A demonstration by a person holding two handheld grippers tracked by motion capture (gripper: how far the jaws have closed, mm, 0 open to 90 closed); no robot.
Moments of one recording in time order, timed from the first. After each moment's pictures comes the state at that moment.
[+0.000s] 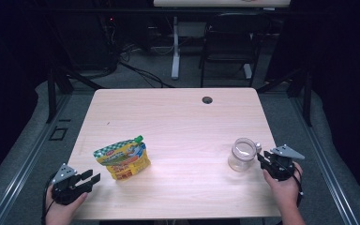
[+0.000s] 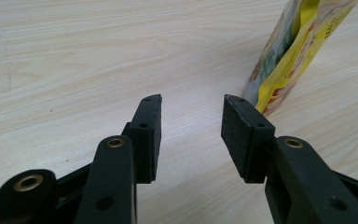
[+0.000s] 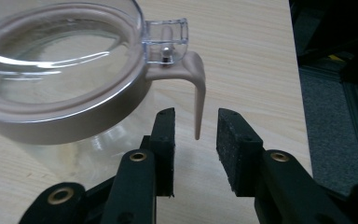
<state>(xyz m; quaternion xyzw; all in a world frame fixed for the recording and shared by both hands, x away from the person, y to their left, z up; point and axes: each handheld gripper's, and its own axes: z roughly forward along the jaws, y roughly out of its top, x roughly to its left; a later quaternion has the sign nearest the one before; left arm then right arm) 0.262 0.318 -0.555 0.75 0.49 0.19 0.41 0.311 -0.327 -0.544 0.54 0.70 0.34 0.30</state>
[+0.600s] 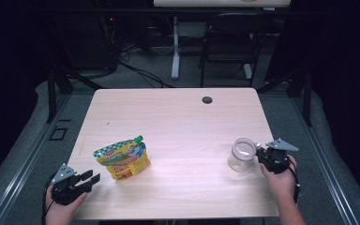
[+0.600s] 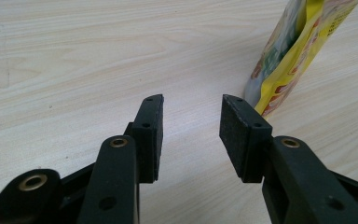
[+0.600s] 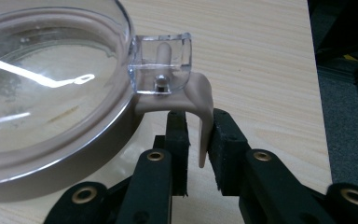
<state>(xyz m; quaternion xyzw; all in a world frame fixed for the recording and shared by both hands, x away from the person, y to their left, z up) 0.263 0.320 -0.557 0.75 0.49 0.18 0.41 0.336 -0.325 -0.549 0.54 0.71 0.35 0.28</state>
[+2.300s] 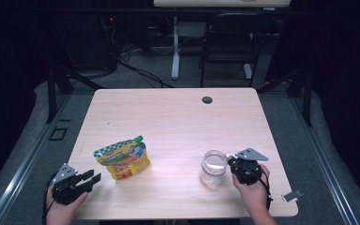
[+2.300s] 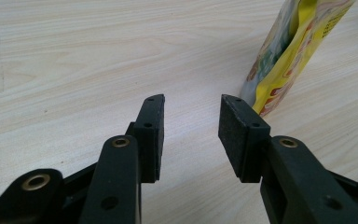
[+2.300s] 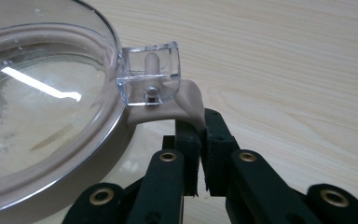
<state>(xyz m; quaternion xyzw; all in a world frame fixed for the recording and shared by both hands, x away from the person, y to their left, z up) 0.263 0.318 -0.555 0.75 0.49 0.18 0.41 0.295 -0.220 -0.531 0.50 0.74 0.36 0.26</state>
